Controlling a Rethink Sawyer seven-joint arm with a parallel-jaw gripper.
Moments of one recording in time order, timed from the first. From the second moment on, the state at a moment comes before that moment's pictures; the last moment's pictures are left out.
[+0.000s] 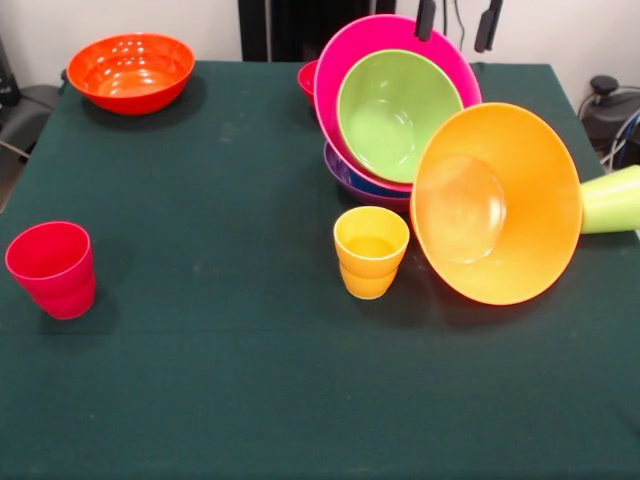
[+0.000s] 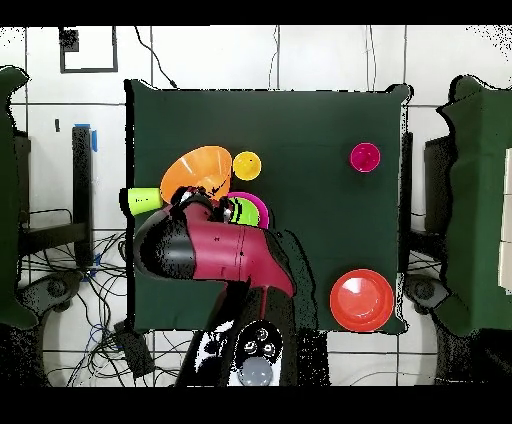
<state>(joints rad) 0.06 -0.85 -0.17 1.80 0.05 0.33 2.07</state>
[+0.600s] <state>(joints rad) 0.06 -0.81 -0.17 1.80 0.07 0.33 2.07</state>
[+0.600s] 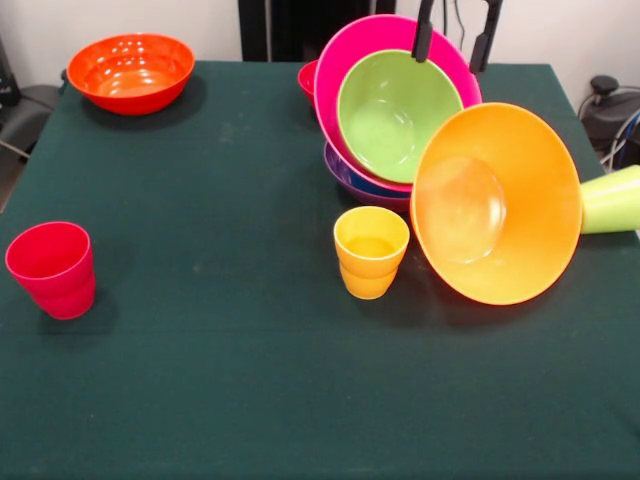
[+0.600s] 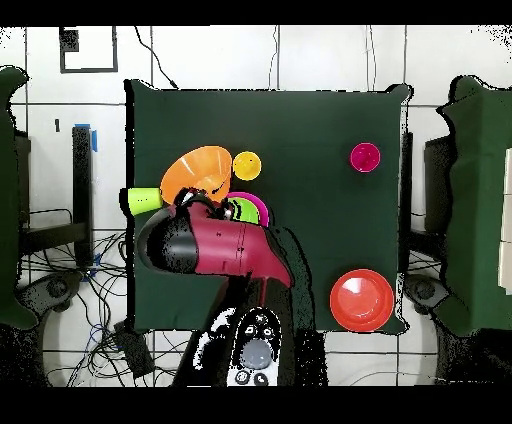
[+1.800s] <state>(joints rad) -0.20 -1.08 -0.07 1.85 0.08 0.49 2.07</state>
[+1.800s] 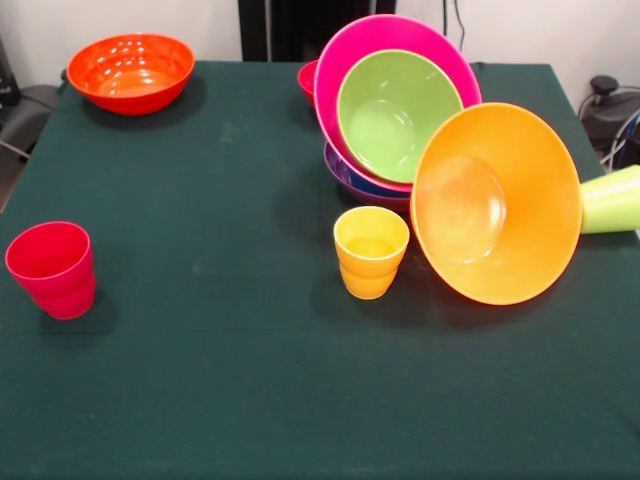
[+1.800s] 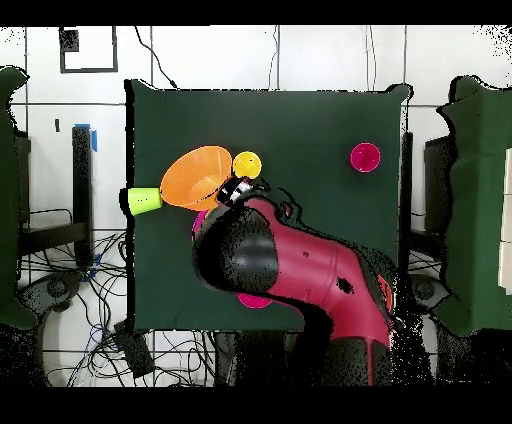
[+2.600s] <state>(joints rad) -0.47 -1.18 0.12 2.02 0.07 0.46 2.07</state>
